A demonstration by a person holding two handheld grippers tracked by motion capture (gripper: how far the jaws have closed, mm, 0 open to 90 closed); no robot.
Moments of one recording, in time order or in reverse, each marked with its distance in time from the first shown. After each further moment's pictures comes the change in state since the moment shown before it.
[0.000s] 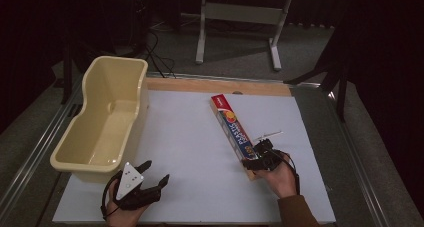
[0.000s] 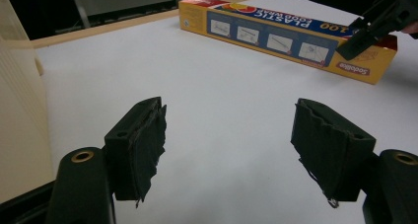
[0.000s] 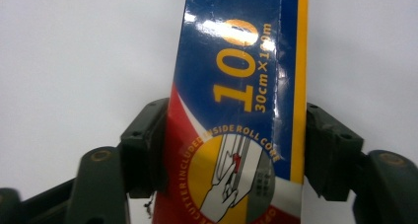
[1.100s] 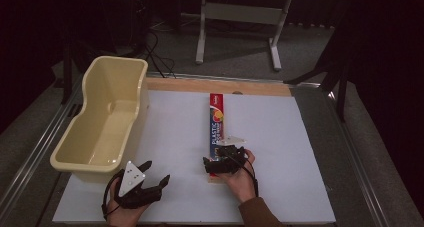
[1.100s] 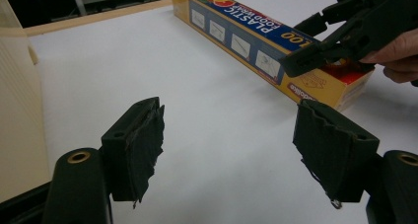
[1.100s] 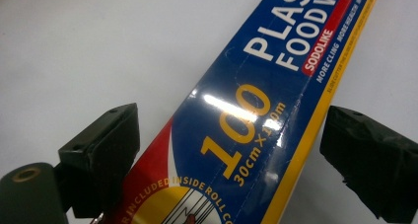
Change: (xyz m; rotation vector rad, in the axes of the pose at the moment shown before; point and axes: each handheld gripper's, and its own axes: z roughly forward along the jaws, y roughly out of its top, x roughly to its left) left arm 0.002 -0.001 0.004 0.043 -0.002 -0.010; right arm 0.095 0.024 0.044 -0.265 0.005 -0.066
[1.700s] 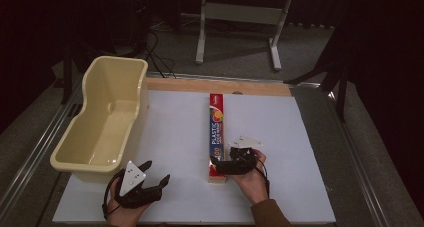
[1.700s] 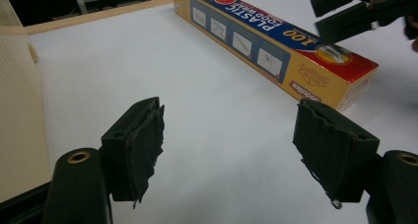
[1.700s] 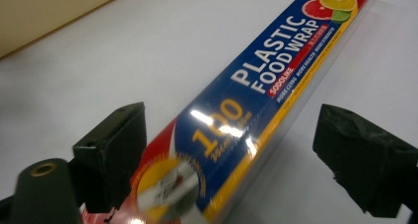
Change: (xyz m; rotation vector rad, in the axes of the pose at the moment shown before) left arm 0.000 -0.001 0.002 0.007 0.004 0.001; right arm -0.016 -0.004 -0.032 -0.149 0.074 -0.062
